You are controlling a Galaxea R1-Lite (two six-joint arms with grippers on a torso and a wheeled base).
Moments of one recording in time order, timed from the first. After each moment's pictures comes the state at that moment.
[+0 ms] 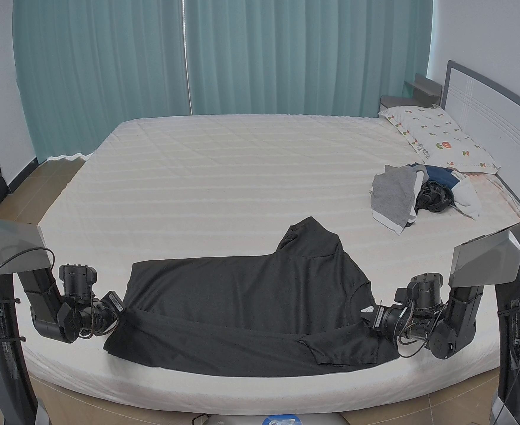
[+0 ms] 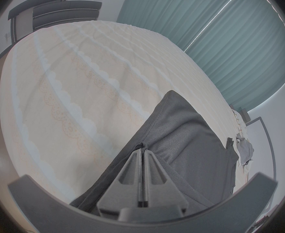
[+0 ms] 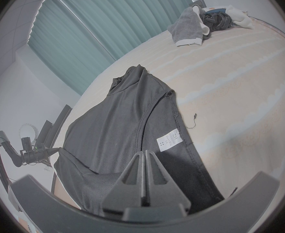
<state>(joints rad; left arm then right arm) 0.09 2.32 -0.56 -0.99 -0.07 -0.70 0.24 2.47 -0.54 -1.32 0.21 0.49</state>
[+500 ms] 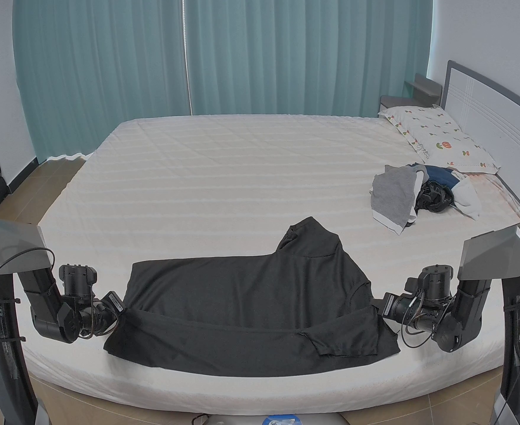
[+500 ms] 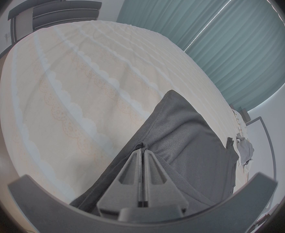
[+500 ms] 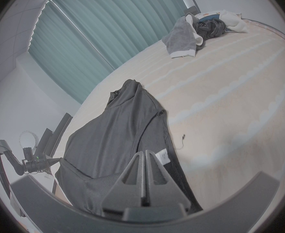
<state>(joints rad) 0.09 2.32 -0.56 -0.99 -0.07 -0.70 0.17 2.45 -0.55 -1.36 0.23 0.50</state>
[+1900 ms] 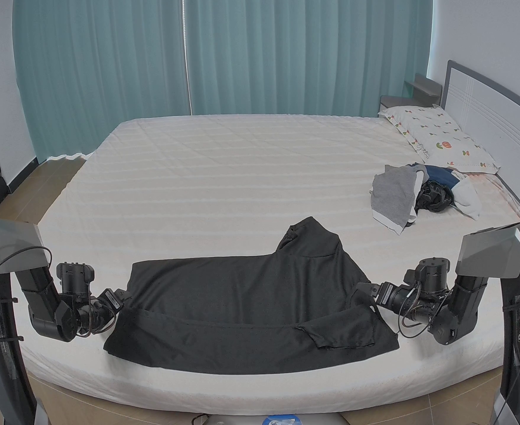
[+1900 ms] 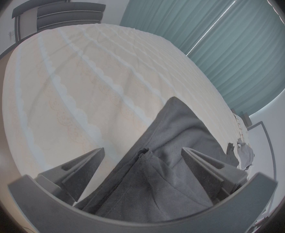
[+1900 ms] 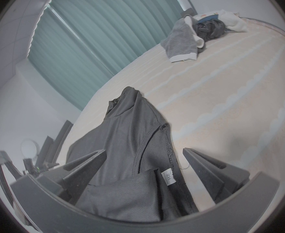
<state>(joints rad) 0.10 2.31 -0.56 -0.99 -0.04 -0.72 0.17 2.47 -0.65 -1.32 0.21 0.58</state>
